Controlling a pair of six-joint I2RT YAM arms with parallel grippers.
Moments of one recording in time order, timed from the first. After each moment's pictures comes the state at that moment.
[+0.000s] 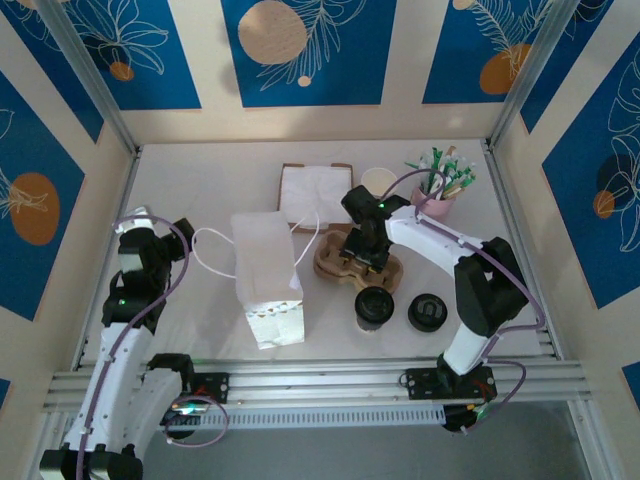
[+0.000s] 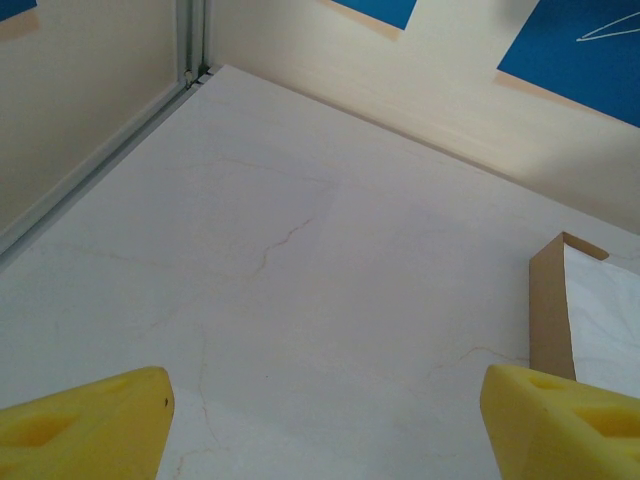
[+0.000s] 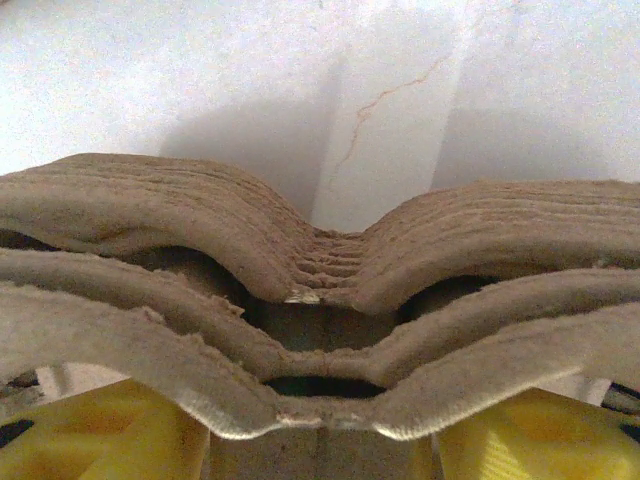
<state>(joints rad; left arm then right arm) -0.03 0.70 0.65 -0.36 -0.19 -0.39 0.59 1.69 1.25 -0.96 -0.06 0.99</state>
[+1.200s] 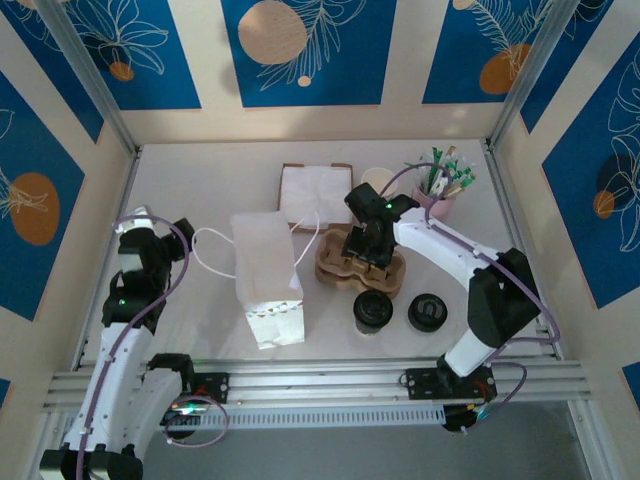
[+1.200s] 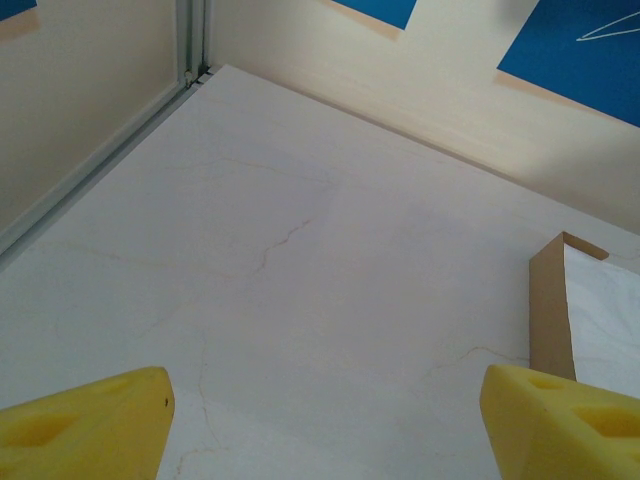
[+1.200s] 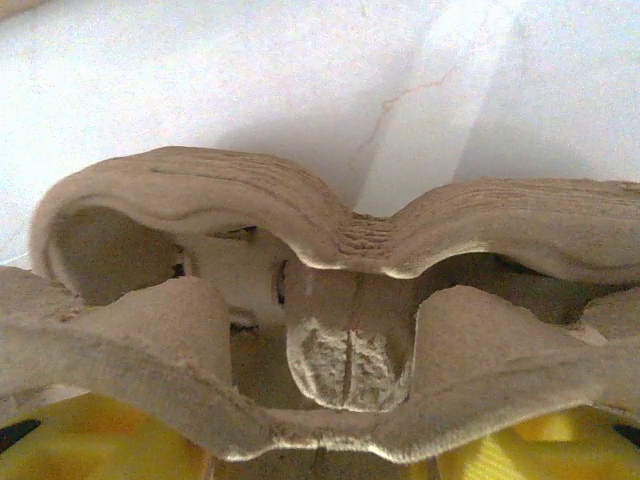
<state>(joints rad) -0.03 0.70 0.65 -0.36 -0.19 -0.39 0.59 1.60 1.26 -0.99 -0.06 0.90</state>
